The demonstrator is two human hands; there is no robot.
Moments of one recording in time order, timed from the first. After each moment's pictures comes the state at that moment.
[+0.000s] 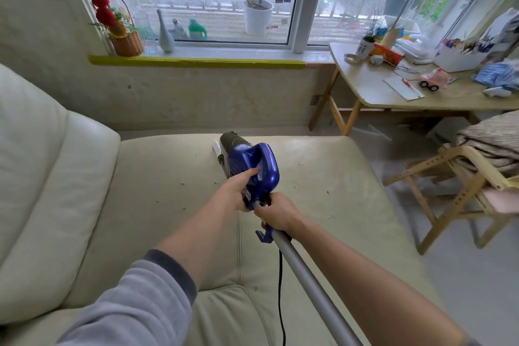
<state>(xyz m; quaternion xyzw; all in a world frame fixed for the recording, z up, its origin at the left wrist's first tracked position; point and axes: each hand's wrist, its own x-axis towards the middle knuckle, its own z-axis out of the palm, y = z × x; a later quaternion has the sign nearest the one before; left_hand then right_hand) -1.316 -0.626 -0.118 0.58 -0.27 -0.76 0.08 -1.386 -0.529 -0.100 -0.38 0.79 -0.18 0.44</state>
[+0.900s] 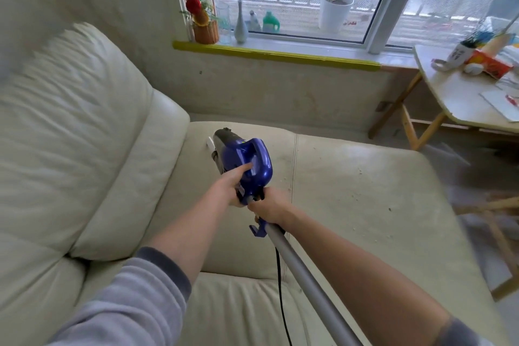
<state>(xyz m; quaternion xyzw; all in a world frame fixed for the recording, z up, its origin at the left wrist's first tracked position) -1.165 -0.671 -0.128 0.64 -0.22 -0.72 0.17 -1.258 -0.586 -0.090 -0.48 0.71 -0.14 0.49</state>
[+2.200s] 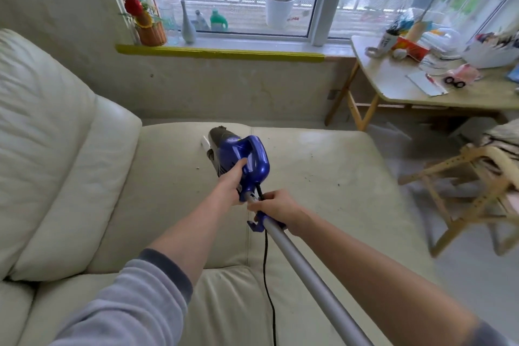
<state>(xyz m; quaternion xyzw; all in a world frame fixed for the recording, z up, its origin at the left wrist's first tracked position) -1.269 -0.621 -0.148 0.61 -0.22 -0.73 0.21 -1.351 -0.501 -0.068 -0.32 0.74 -0.21 0.55</state>
